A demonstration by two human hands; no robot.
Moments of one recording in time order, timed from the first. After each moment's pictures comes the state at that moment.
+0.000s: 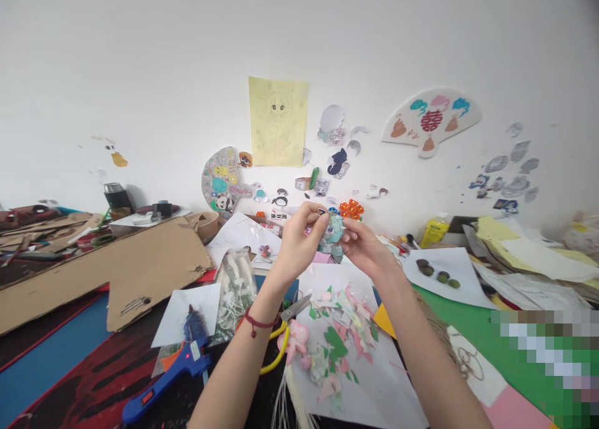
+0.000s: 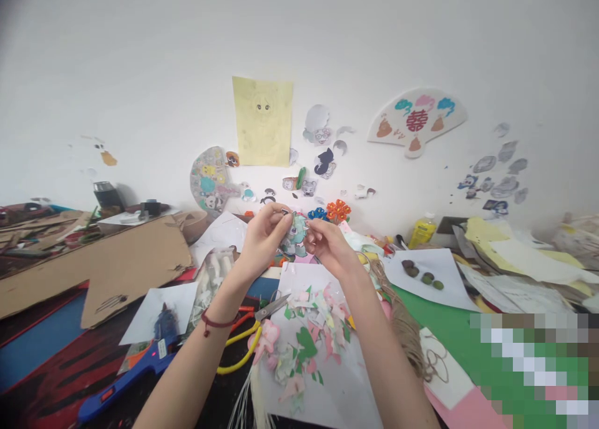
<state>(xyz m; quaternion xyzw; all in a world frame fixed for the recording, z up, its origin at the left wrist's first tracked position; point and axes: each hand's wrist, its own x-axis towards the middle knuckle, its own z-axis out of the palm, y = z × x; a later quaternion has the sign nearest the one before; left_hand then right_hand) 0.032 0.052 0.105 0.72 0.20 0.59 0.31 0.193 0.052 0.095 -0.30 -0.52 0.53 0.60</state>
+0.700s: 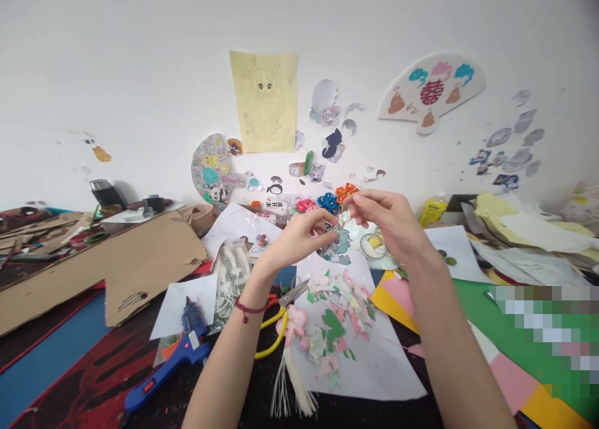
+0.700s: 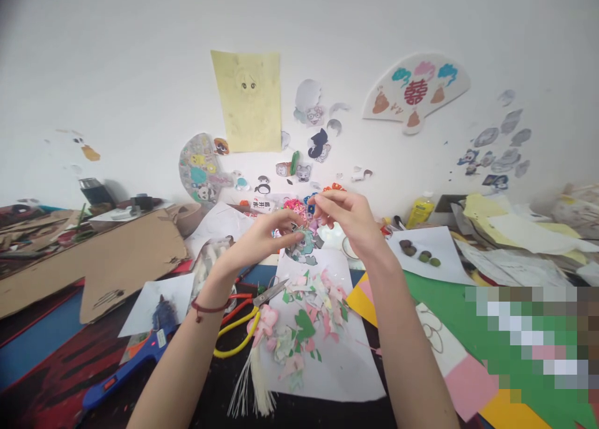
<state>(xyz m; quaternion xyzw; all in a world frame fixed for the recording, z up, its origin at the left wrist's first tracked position) 0.028 0.057 0.101 0.86 0.22 0.37 0.27 0.225 0.020 0.120 -0.35 -0.62 0.32 0.62</state>
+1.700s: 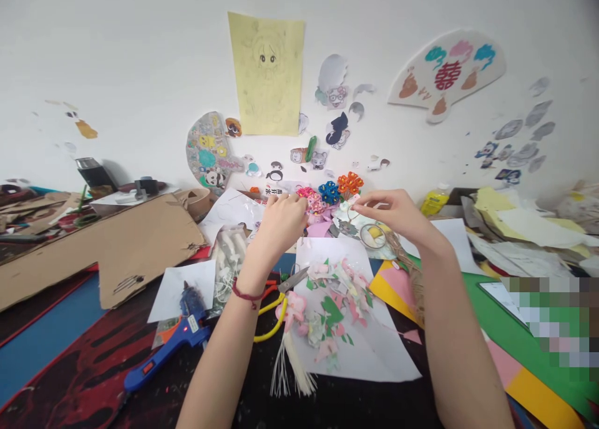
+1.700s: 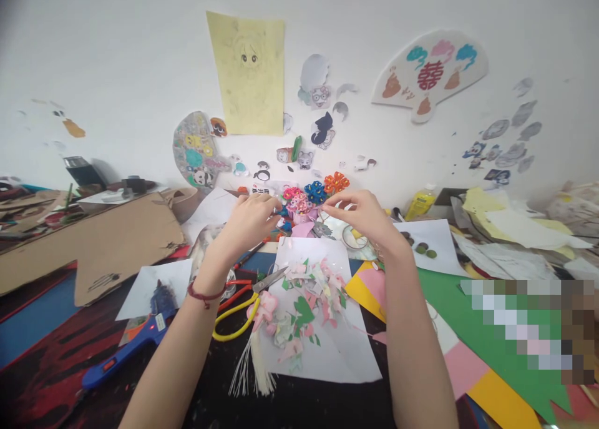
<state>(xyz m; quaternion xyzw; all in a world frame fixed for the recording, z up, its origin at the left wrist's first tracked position) 0.013 0.075 0.091 0.86 0.43 0.23 -0.16 0.257 0.037 0.106 -0.50 -0.72 0.15 0.45</state>
